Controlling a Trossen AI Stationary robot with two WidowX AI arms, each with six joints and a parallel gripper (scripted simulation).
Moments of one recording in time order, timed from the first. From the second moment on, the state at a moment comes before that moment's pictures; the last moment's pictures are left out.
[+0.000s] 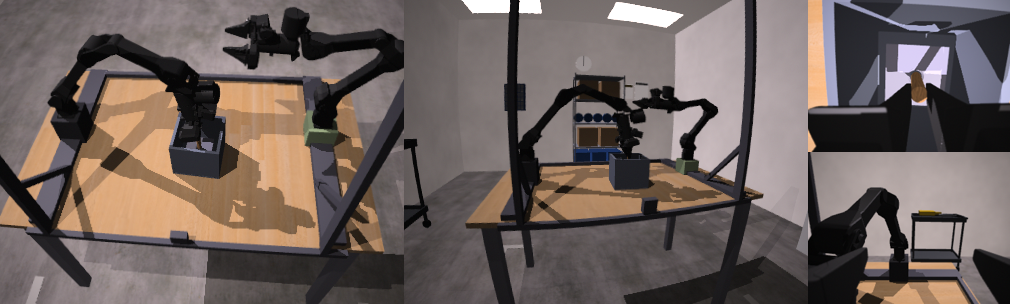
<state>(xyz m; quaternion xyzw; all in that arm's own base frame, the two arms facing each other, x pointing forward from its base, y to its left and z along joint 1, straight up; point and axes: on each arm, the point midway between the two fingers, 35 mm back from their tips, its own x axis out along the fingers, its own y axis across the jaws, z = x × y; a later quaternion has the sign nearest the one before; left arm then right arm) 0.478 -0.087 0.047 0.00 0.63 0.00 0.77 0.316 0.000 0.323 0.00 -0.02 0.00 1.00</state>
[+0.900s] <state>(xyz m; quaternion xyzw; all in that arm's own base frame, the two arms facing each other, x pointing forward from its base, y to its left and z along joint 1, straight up) 0.477 -0.087 0.026 0.00 0.63 0.00 0.77 0.316 0.000 0.323 0.00 -0.02 0.00 1.00</state>
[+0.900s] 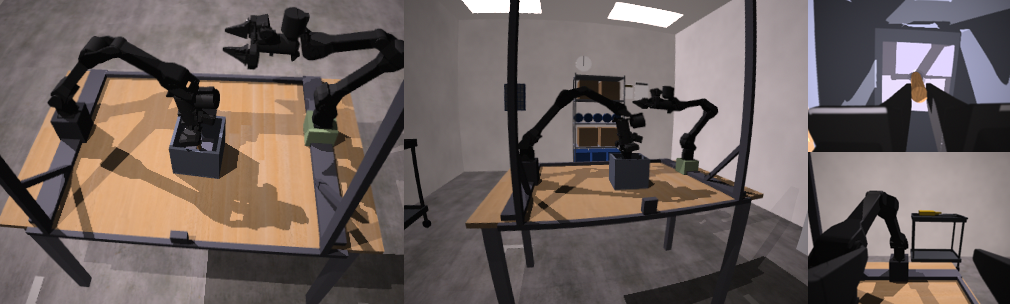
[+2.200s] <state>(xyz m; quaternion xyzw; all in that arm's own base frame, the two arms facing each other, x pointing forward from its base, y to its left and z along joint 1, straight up) 0.477 -0.087 -0.003 0.00 0.63 0.00 0.77 0.316 0.000 0.323 0.00 -0.02 0.00 1.00</state>
